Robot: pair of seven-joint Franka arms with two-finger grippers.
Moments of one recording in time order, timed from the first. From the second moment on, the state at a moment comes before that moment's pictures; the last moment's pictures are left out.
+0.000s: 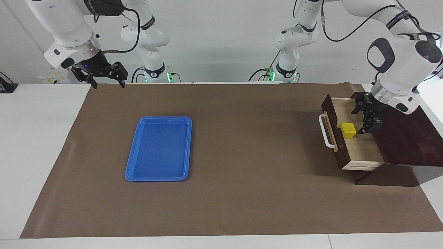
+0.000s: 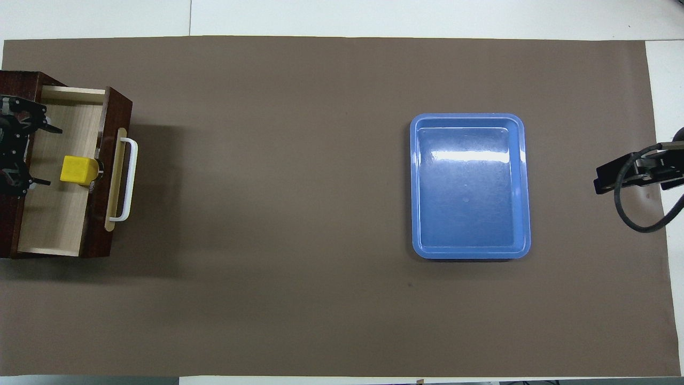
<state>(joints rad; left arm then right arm) 0.24 0.10 -0.20 -1.68 0.00 1.76 -1.32 -0.08 0.01 0.08 -1.52 -0.02 1.38 -0.03</state>
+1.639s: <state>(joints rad) 0.15 0.08 -0.19 -1.91 0.05 1.99 -1.45 -0.08 0.01 0.08 -1.52 -0.02 1.38 -0.03</state>
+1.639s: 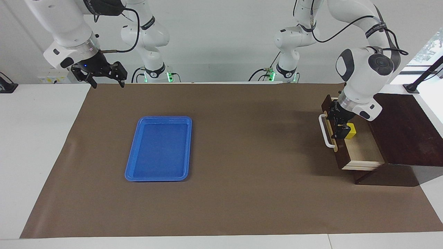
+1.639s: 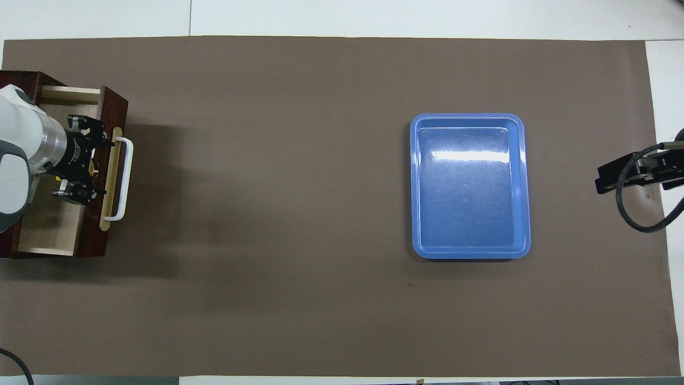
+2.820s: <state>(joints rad) 0.30 0.08 -0.19 -1.89 0.07 2.06 -1.24 -0.08 0.01 0.08 -1.52 -0.02 1.38 -0.03</state>
